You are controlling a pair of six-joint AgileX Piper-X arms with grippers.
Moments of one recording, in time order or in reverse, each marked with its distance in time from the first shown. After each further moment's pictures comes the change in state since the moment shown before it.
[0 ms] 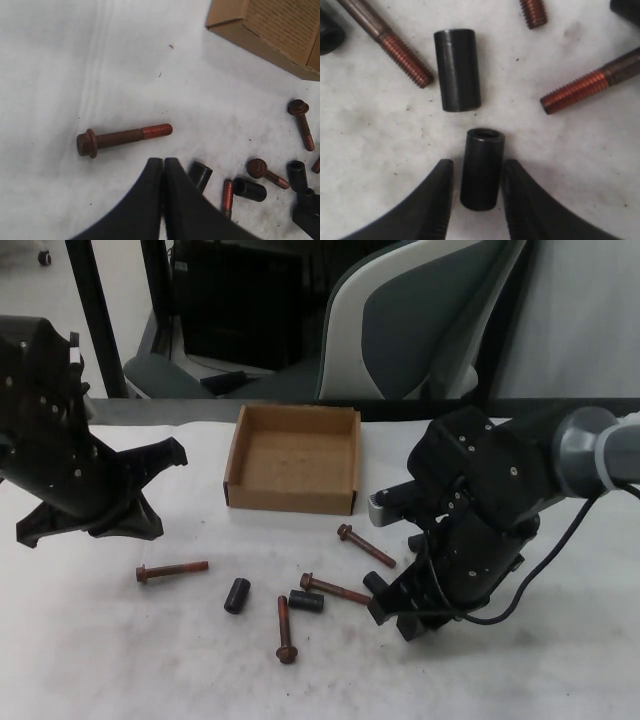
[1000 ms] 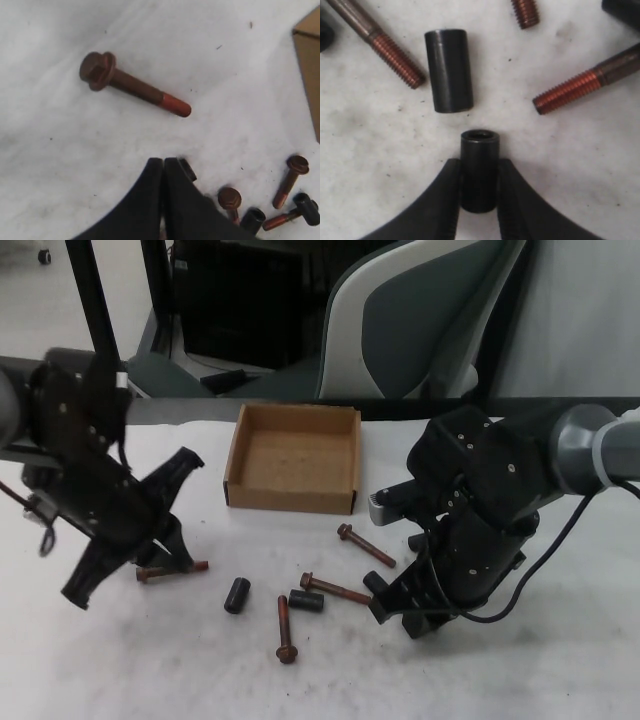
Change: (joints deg) left arm -6.3 4.2 -0.1 2.2 -2.7 -39.8; right arm 0.1 0.5 -0.7 1.3 0.2 0.0
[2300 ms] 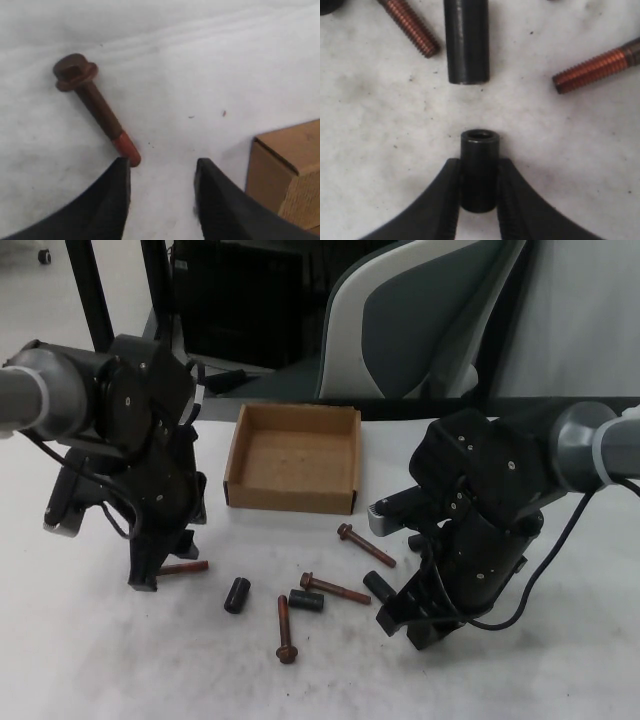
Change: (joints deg) left arm -3.9 4.6 -5.8 -1.9 -15.6 -32.3; right arm 0.0 0.1 -0.3 3.7 -1.3 -4.4
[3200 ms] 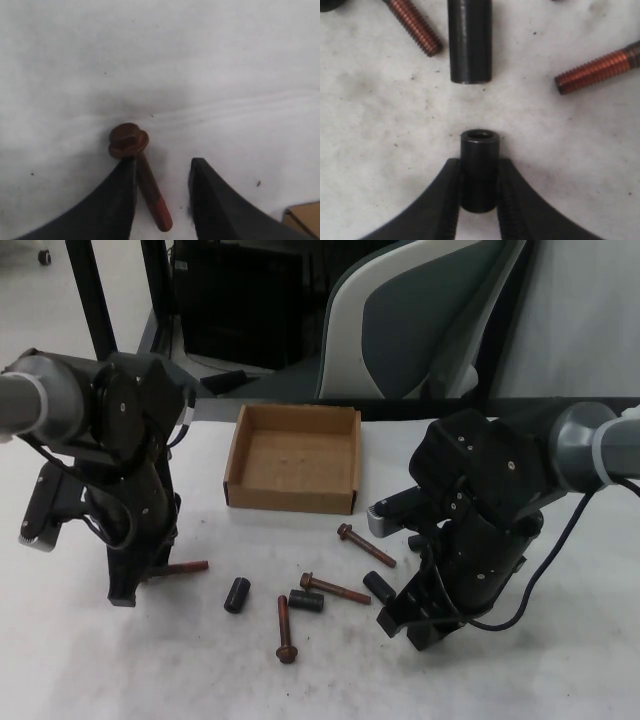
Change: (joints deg) left arm 1.4 2.2 -0.1 3.1 -5.2 -2.6; right arm 0.0 0.0 0.0 0.0 -0.1 -0.8
